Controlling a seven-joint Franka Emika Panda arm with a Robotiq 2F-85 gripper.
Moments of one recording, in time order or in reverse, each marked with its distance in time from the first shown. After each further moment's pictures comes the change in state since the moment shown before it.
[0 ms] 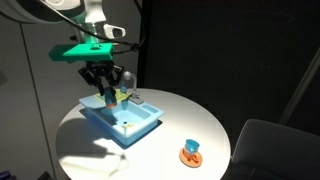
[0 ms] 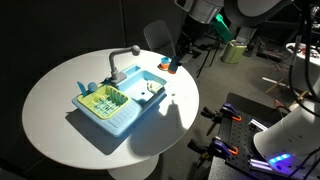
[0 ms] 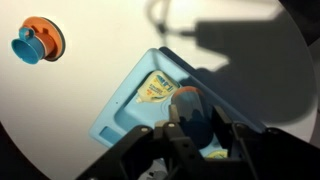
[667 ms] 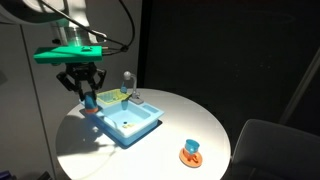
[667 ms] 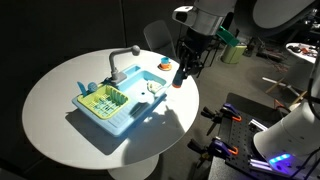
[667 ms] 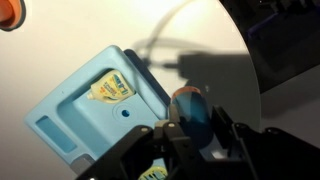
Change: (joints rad) arm 0.090 -0.038 0.015 -0.054 0.001 -0.080 -0.177
